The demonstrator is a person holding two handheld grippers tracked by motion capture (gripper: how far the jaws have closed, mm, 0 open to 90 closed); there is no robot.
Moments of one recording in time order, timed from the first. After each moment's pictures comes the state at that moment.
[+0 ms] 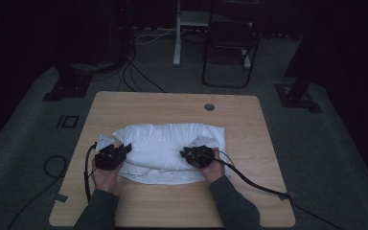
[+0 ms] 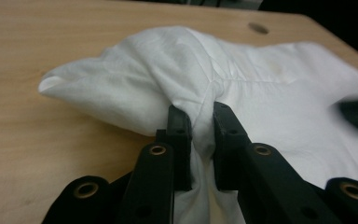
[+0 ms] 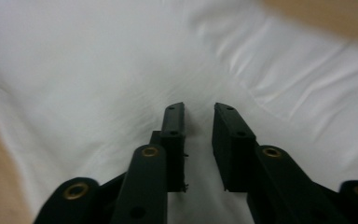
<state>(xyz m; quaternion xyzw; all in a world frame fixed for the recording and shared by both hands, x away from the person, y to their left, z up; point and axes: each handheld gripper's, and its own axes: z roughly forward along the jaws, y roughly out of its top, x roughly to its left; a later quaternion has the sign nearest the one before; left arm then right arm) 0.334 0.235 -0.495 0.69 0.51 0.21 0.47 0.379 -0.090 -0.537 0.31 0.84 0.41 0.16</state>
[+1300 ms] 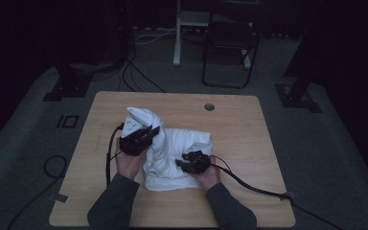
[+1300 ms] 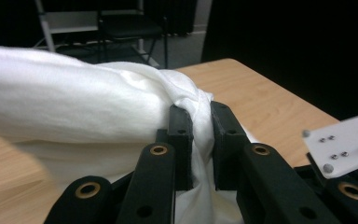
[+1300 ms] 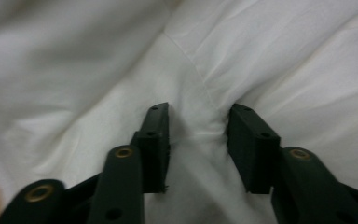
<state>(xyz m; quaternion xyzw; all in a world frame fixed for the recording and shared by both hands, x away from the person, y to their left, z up) 0.346 0.147 -0.433 0.73 0.38 0.24 0.52 0.369 -0.085 -0.553 0.35 0.83 0.43 0.11</state>
